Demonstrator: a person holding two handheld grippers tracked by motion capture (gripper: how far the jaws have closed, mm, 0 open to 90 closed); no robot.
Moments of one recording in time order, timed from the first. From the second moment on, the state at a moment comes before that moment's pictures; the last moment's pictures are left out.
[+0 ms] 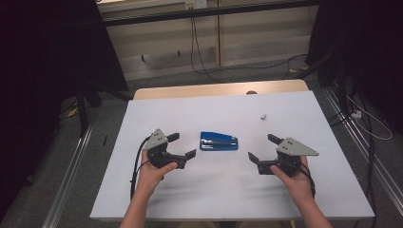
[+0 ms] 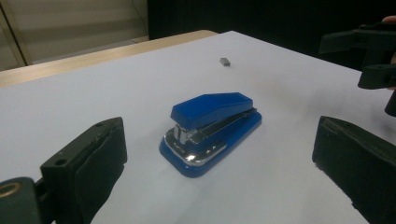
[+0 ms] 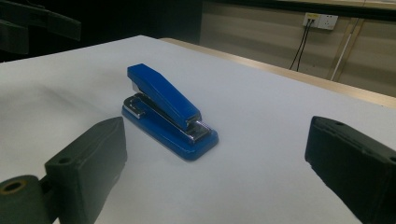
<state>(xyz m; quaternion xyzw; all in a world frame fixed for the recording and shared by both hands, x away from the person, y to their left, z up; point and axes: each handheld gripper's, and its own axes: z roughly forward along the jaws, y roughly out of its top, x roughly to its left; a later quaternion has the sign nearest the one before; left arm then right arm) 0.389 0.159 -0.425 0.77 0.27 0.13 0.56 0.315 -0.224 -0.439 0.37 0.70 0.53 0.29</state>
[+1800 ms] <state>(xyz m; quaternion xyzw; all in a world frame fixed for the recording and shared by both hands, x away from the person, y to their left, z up) 0.459 0.111 -0.456 0.84 0.23 0.06 0.48 0.346 -0.208 -0.438 0.39 0.72 0.50 0.28</state>
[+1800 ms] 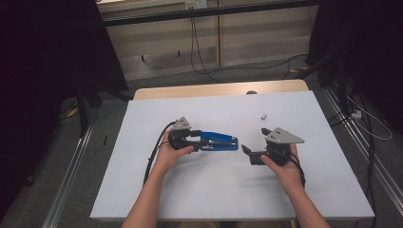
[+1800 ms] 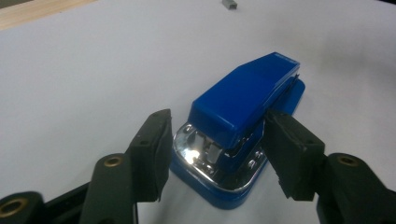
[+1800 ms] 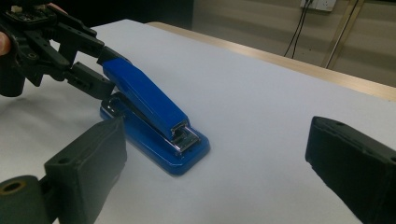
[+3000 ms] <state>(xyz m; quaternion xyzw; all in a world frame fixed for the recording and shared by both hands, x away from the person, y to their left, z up) 0.452 0.101 -0.425 0.83 0.23 0.06 0.51 0.352 -0.177 -0.443 0.40 0.73 0.49 0.25</state>
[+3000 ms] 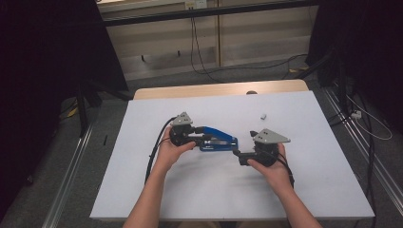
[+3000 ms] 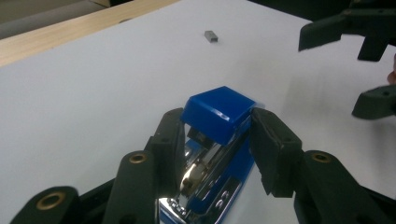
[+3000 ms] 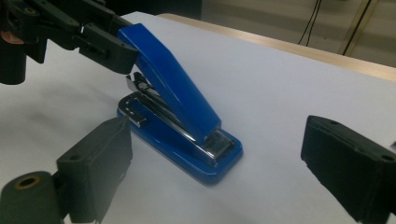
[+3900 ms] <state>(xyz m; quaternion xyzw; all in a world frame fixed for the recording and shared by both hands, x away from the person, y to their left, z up) 0.452 0.092 -0.414 0.83 0.23 0.06 0.51 0.371 -0.112 -0.452 0.41 0.75 0.49 0.19</state>
